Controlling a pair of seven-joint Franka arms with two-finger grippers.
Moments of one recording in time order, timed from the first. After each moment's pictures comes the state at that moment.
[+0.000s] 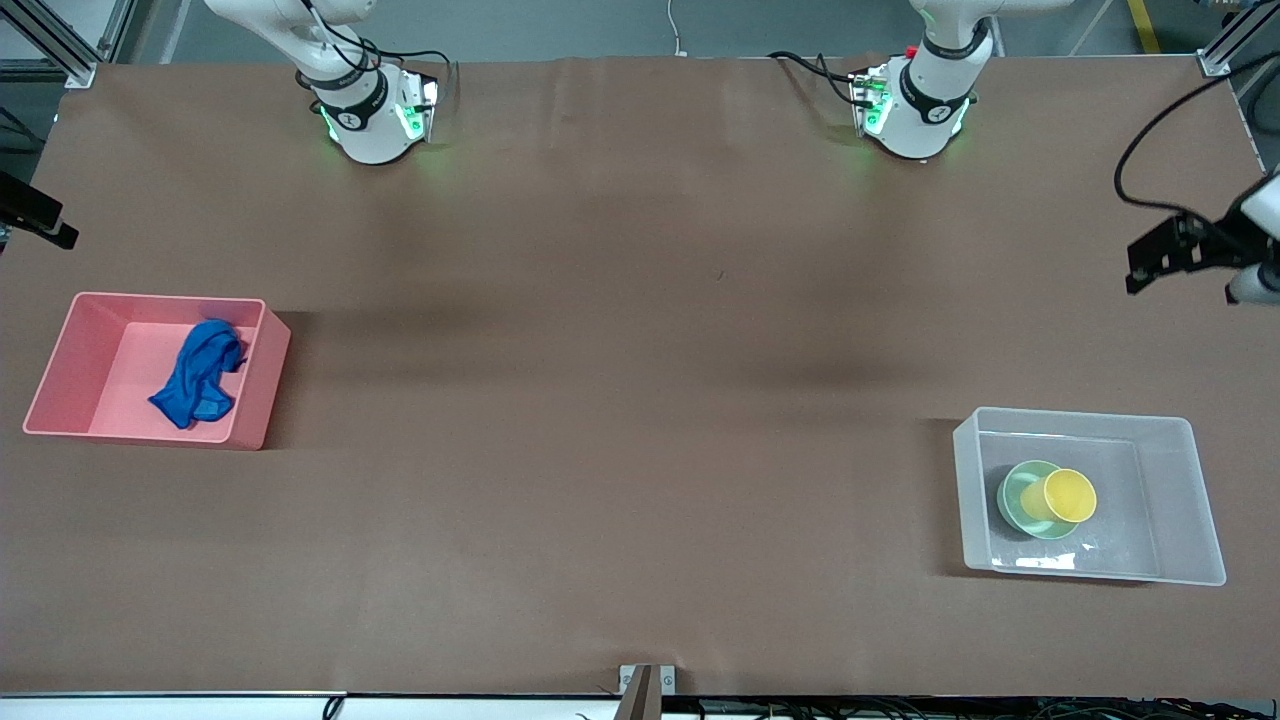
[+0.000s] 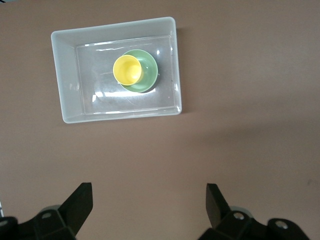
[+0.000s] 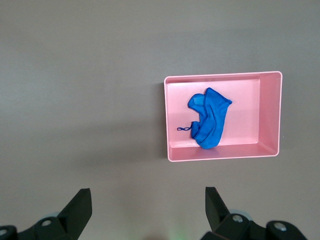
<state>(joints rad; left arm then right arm) -0.01 -0.01 -0.04 -1.54 0.05 1.58 0.12 -0.03 -0.02 -0.11 -1.48 -0.01 1.44 -0.04</state>
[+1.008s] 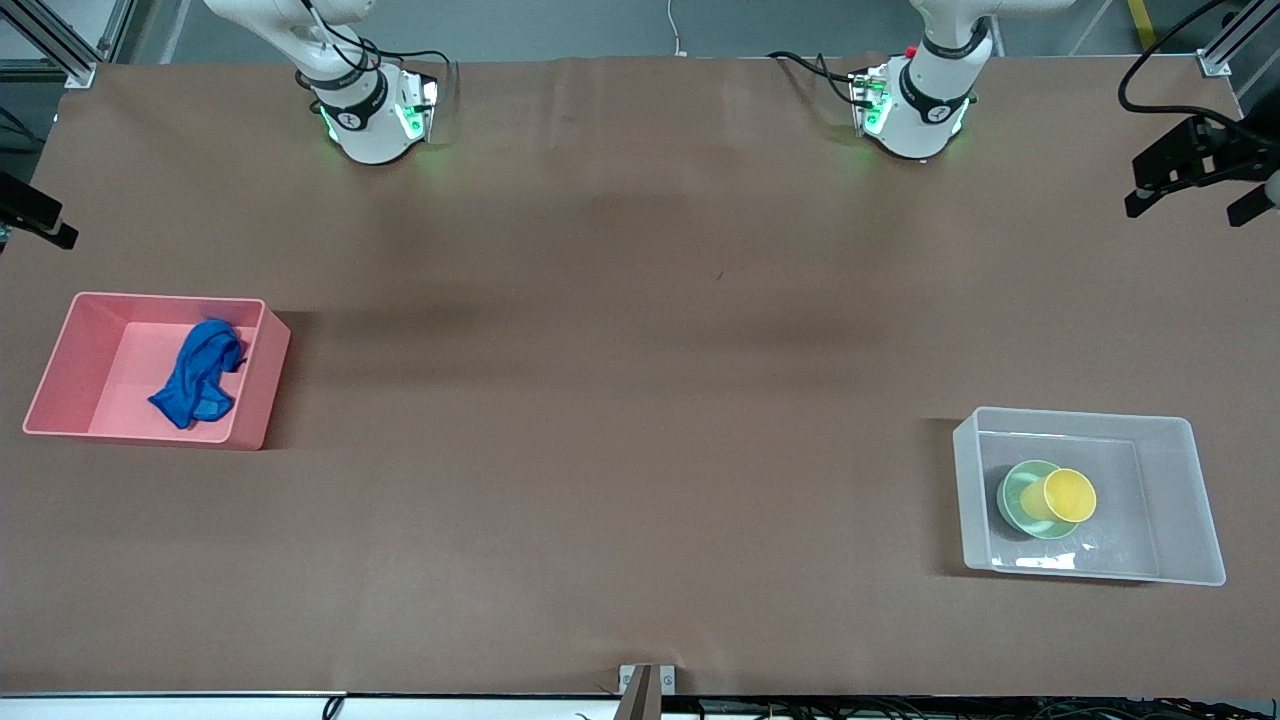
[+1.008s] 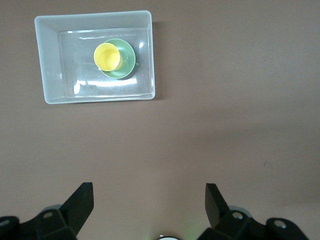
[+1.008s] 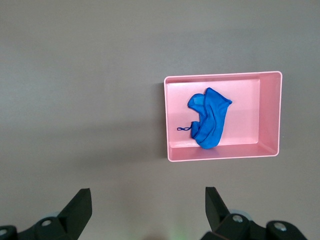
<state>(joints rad) -0.07 -0.02 0.01 -1.43 -0.02 1.42 0.06 -0.03 -0.02 -0.11 -1.48 -0.01 1.44 -0.04</state>
